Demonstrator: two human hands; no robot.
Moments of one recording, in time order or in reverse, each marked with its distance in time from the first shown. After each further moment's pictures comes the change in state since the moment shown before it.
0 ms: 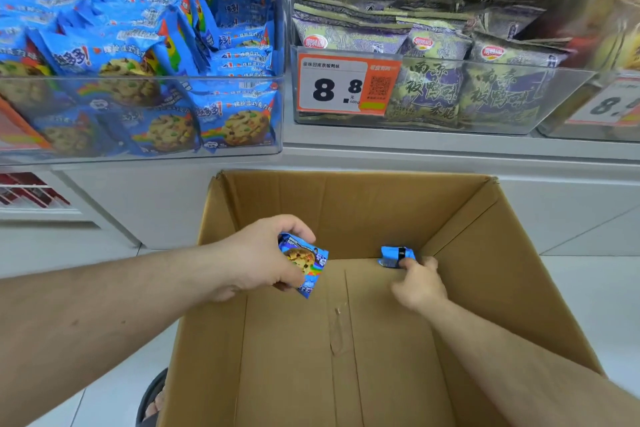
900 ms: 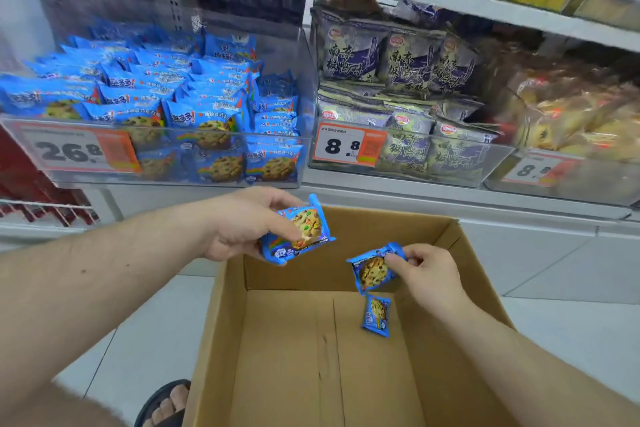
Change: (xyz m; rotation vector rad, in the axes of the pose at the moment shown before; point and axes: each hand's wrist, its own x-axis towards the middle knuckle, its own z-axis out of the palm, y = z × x) left_hand -0.062 0.049 -0.053 -0.257 -0.065 0.114; right_hand -0.135 -0.055 -0.119 0.537 0.320 -0.365
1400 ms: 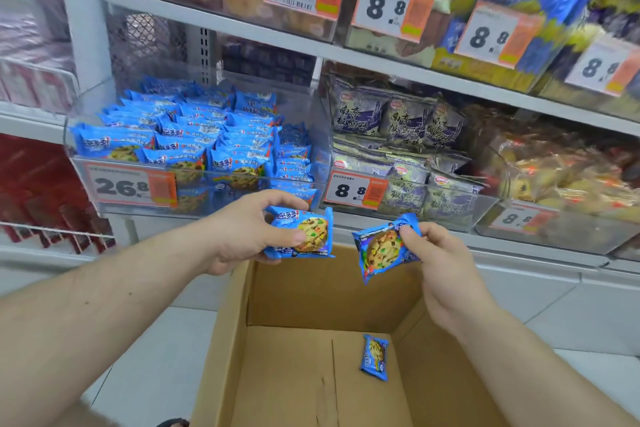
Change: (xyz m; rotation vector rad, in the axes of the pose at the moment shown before) left_hand -0.039 0.015 -0.024 -0.048 0.106 0.284; right_hand -0.044 -0.125 -0.038 0.674 -0.061 0.033
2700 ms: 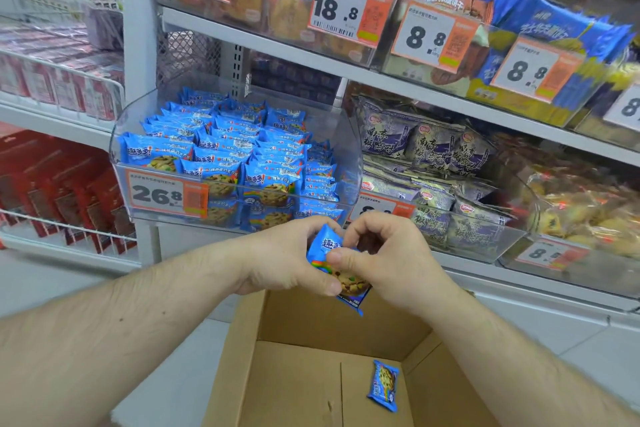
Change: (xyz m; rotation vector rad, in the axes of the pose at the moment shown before) left_hand -0.007 0.001 0.002 0.084 -0.246 0.185; right_hand 0.009 -0.024 0.076 -0.542 -0.396 -0.503
